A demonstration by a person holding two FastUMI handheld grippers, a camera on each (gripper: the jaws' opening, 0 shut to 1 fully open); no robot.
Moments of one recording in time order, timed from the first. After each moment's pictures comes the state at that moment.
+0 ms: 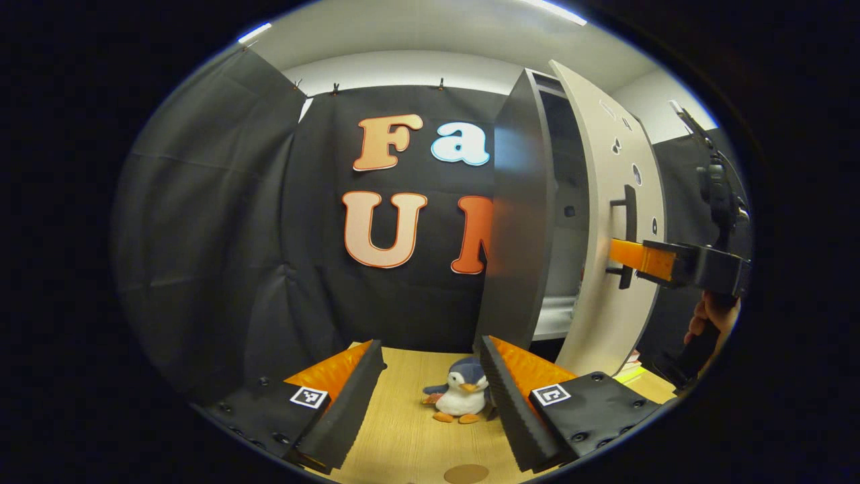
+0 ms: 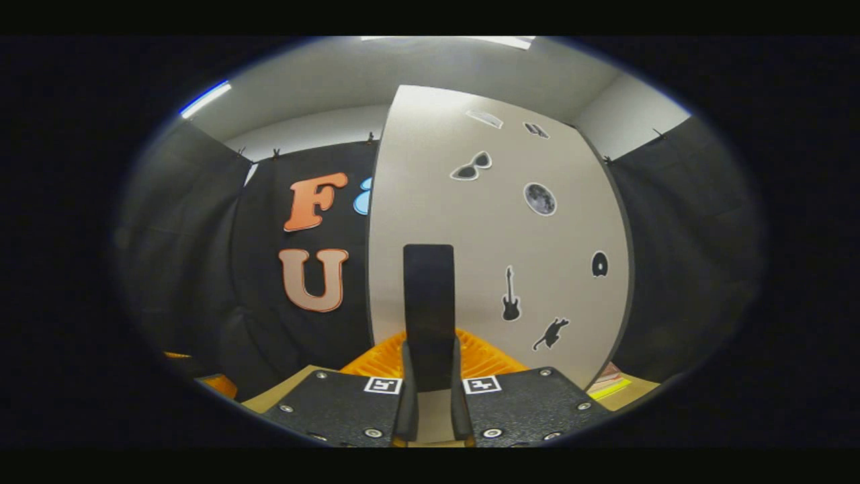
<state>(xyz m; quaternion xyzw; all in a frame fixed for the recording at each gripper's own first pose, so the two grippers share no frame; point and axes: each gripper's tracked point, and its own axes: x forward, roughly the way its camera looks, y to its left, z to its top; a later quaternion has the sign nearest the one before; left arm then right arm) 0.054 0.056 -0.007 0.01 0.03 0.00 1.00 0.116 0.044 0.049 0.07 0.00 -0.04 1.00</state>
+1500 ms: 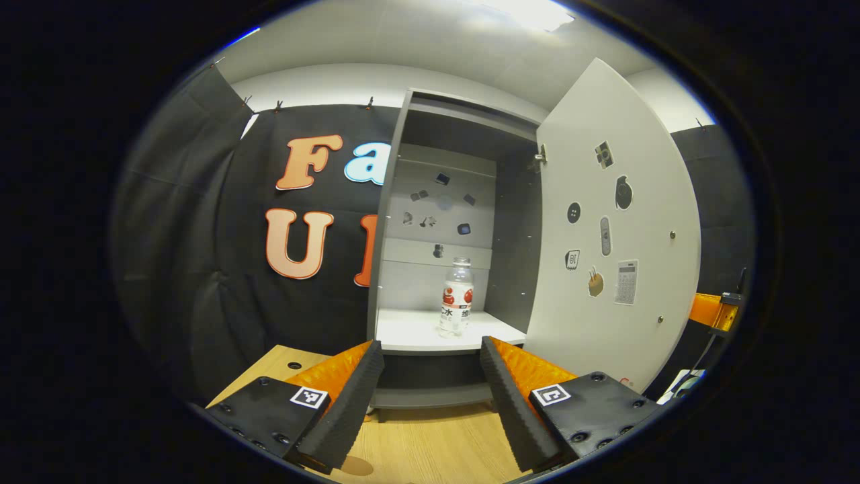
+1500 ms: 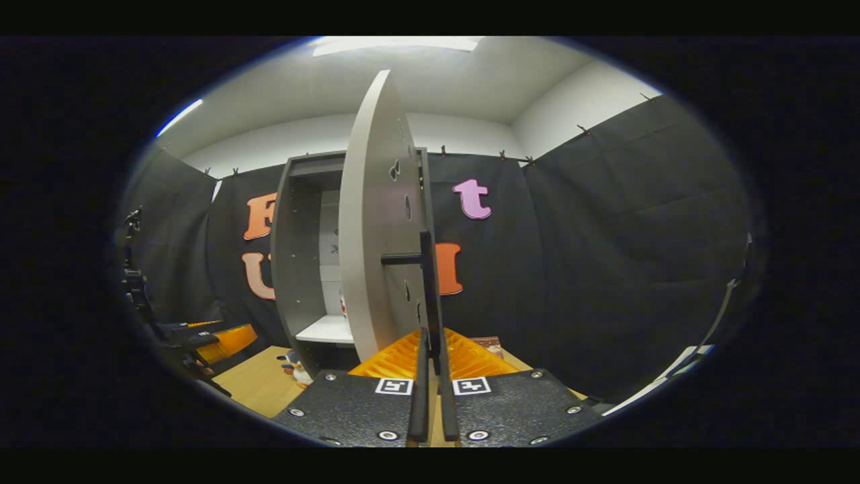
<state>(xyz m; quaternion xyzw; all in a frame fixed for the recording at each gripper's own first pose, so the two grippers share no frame) -0.026 -0.200 0.012 0.00 0.00 -0.11 0.99 -0.151 -0.230 0.016 0.08 0.02 -0.12 0.99</state>
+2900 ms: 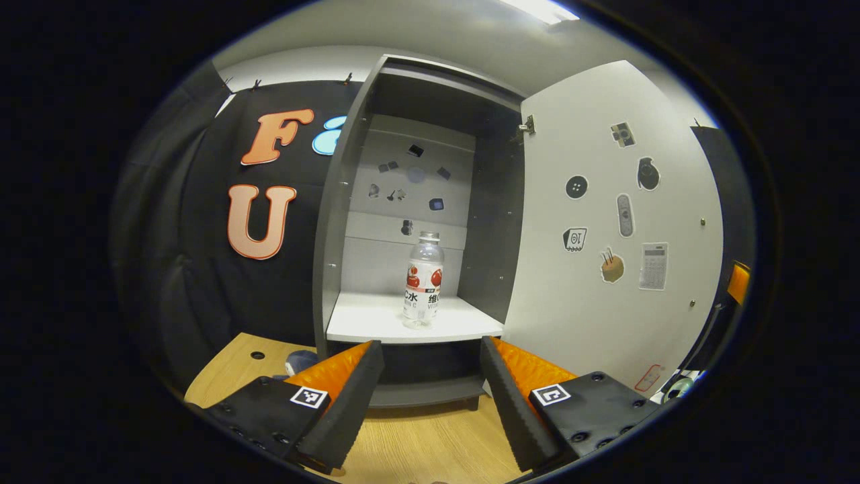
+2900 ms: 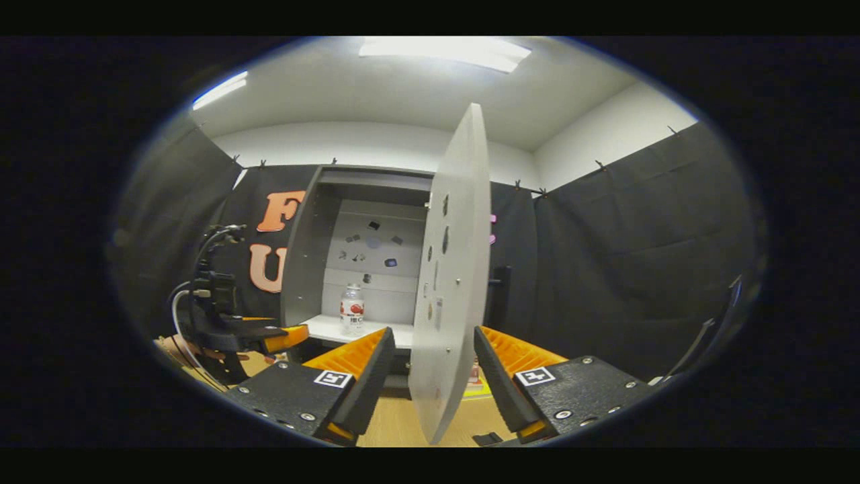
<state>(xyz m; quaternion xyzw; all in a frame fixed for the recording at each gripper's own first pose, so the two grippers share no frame) 0.038 -0.246 -0.020 -0.01 0.04 -0.16 0.99 -0.191 -0.189 0.041 -0.01 -0.03 -0.12 0.99</state>
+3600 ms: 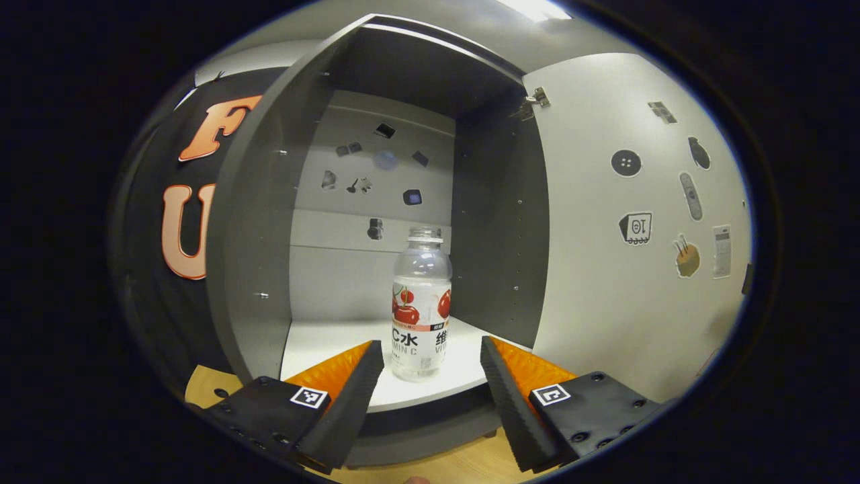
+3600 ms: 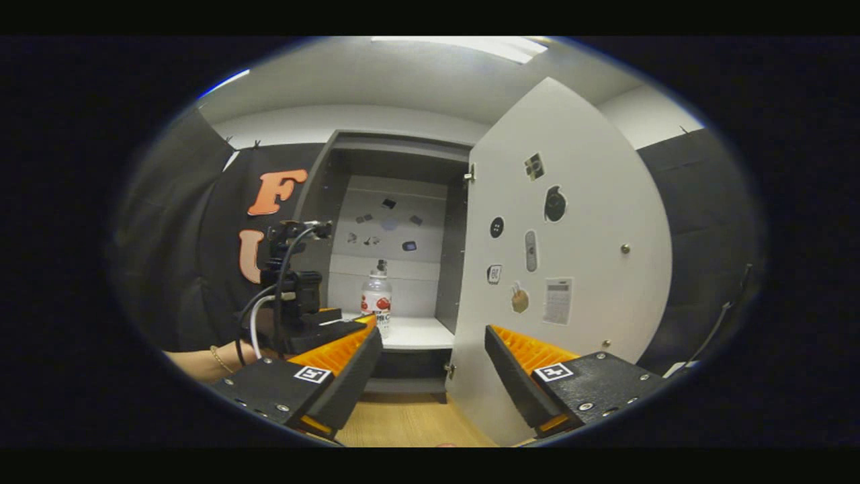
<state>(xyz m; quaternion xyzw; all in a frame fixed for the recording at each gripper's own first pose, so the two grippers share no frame) 0.203 -0.283 -0.042 0.01 0.02 -0.26 0.96 -0.057 -0.100 -0.005 0.01 0.01 -0.15 0.99</state>
